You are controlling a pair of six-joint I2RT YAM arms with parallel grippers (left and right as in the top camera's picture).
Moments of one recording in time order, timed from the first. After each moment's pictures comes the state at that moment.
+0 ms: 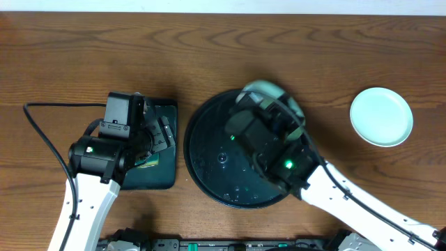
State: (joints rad) left arm -0.19 1.12 1.06 -1.03 0.07 -0.53; right arm 0.87 1.37 1.07 -0.50 1.08 -0.44
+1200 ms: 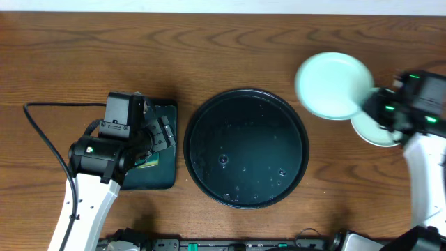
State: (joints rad) left arm -0.19 1.12 1.06 -1.02 0.07 -0.53; right arm -0.38 1.39 1.07 -0.62 -0.29 0.43
